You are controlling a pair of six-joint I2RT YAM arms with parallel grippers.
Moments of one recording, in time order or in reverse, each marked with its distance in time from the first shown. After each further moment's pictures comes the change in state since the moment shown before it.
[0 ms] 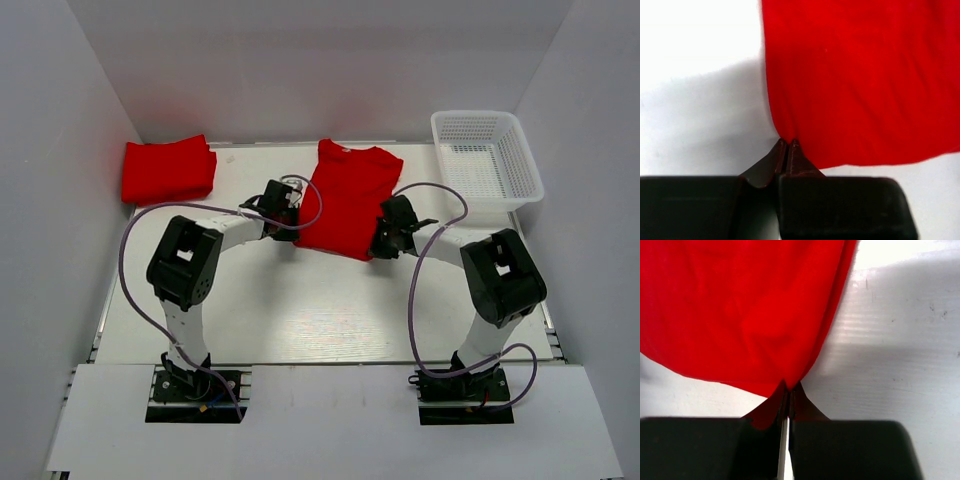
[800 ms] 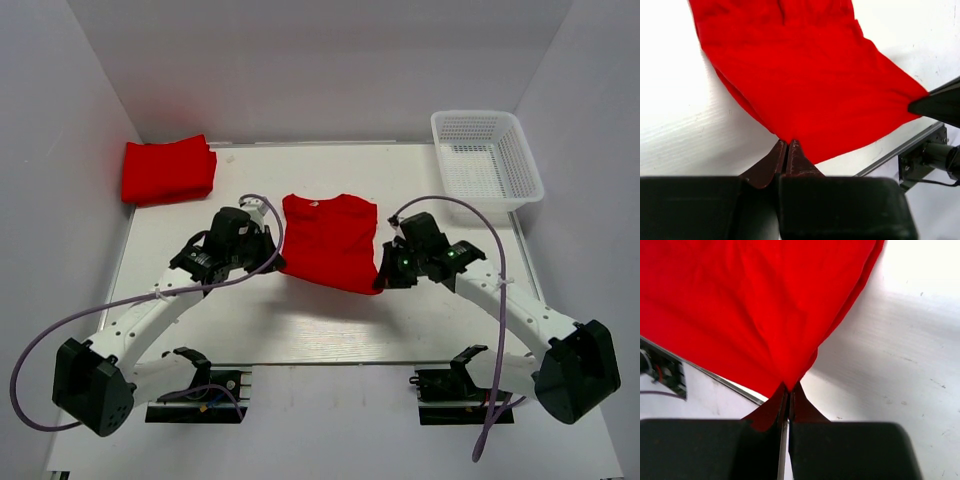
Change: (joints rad) left arm -0.041 -0.859 -0.403 -0.251 0.135 -0.191; right arm 0.111 -0.595 -0.150 -0.448 -0.210 -0.160
